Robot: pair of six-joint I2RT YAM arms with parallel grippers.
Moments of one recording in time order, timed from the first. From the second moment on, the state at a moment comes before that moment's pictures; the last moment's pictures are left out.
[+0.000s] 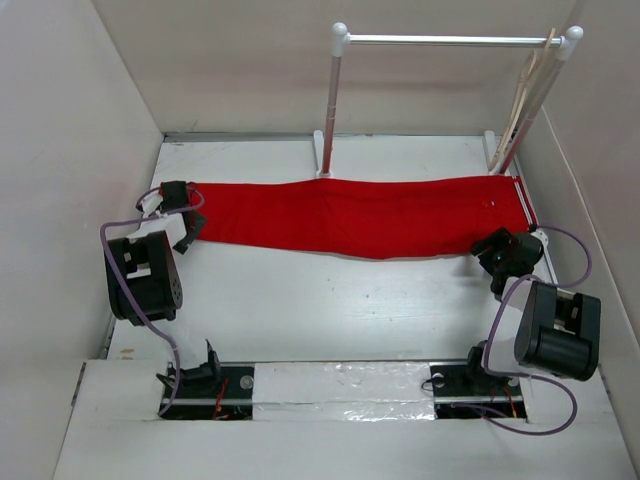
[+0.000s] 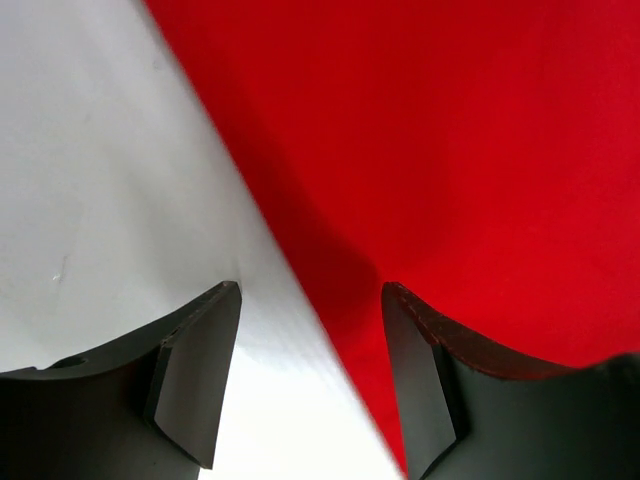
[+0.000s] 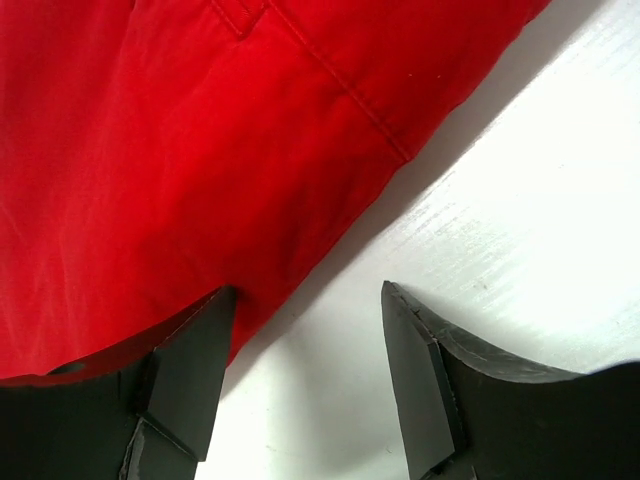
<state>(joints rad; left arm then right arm) 0.18 1.72 0.98 -0.28 -0.31 -0.80 -0.35 1.36 0.37 0.44 -0.08 0.58</state>
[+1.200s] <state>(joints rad) 0.21 1.70 0.98 -0.35 -0.32 -0.78 -0.62 0.92 0.18 0.26 -0.31 0.52</state>
